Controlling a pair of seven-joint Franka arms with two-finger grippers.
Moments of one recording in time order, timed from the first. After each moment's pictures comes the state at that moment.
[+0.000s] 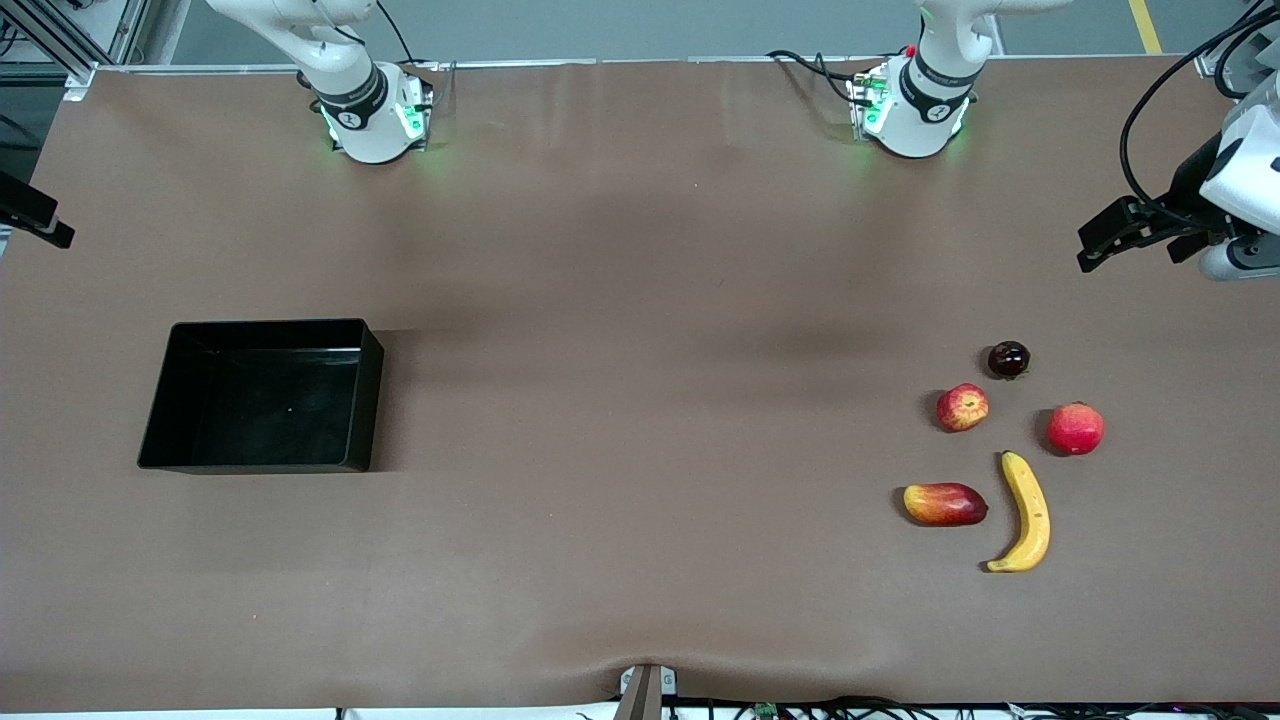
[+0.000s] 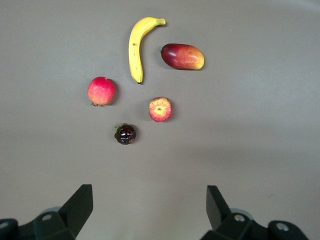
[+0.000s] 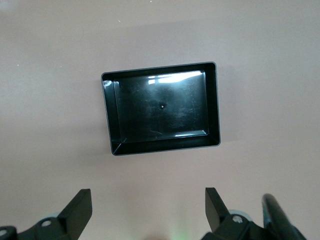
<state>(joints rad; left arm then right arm) -0.02 -0.06 -0.05 -1.65 0.03 1.61 -0.16 -0.07 0.03 -0.05 -1.39 0.00 1.39 -0.04</state>
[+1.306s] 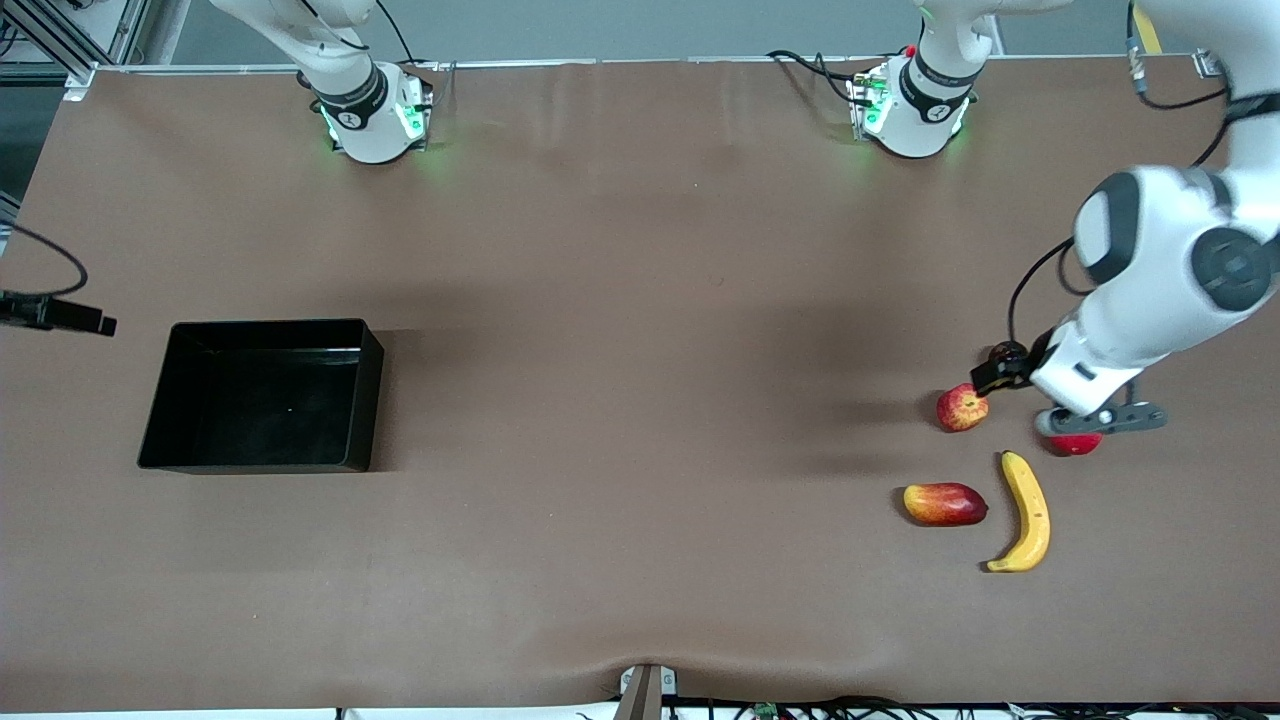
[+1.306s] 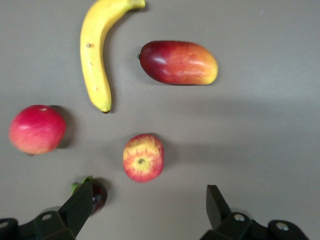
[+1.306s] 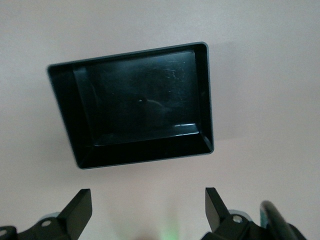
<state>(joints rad) -0.01 0.26 -0.05 -1.94 0.03 2.22 -0.13 -0.19 0.29 -0.06 -1.41 0.00 1.48 -0.15</state>
